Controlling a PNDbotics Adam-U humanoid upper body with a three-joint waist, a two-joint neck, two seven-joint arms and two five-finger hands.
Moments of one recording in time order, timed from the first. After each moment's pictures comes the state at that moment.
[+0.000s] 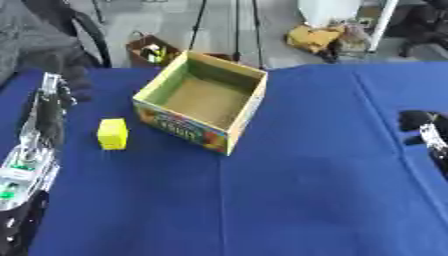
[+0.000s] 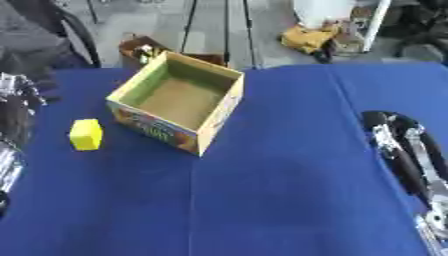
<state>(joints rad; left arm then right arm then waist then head) -0.42 0.42 0.05 -1.43 0.23 -0.03 0.10 -0.23 -0.44 0.12 -1.73 0.23 -0.01 -0.12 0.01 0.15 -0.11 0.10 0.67</state>
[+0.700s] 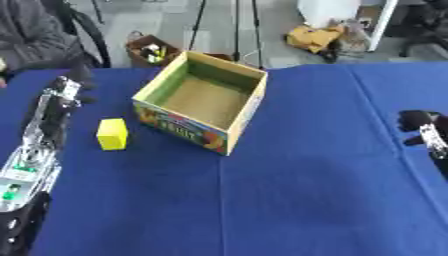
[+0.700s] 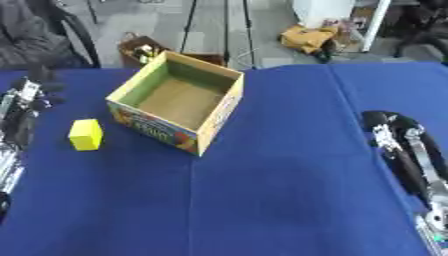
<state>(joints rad) -0.41 0.46 0.02 -1.43 0.17 0.00 0.02 -0.23 -0.44 0.13 -1.73 0.22 -0.01 -0.12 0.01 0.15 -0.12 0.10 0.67</state>
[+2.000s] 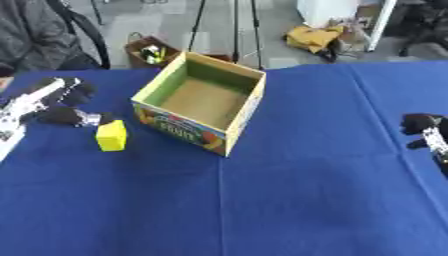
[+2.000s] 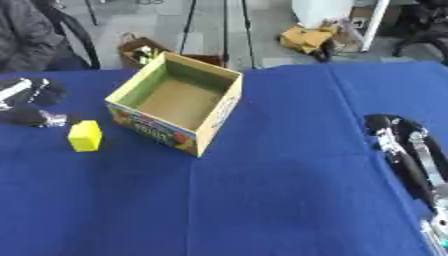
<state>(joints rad) -0.55 0.79 -0.19 -1.25 -0.18 0.12 -0.32 -0.23 -0.44 0.14 -1.73 0.22 -0.01 -0.11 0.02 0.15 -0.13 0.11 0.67</state>
